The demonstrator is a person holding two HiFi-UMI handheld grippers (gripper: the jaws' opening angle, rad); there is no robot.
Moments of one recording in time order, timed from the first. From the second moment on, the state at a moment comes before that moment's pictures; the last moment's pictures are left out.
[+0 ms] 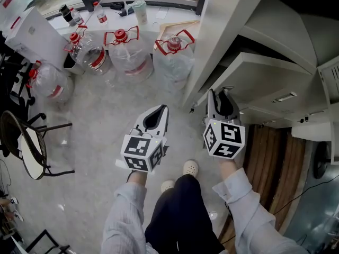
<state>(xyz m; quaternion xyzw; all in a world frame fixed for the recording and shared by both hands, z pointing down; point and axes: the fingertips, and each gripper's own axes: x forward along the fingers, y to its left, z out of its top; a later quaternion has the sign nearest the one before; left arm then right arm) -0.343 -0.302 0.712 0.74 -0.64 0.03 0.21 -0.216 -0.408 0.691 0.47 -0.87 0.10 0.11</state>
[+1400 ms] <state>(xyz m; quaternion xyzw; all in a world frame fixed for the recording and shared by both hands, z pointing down) -0.286 -0.249 0.710 0.77 -0.60 0.06 0.21 -0.109 -0.296 0.692 0.41 -0.90 0.10 0.09</state>
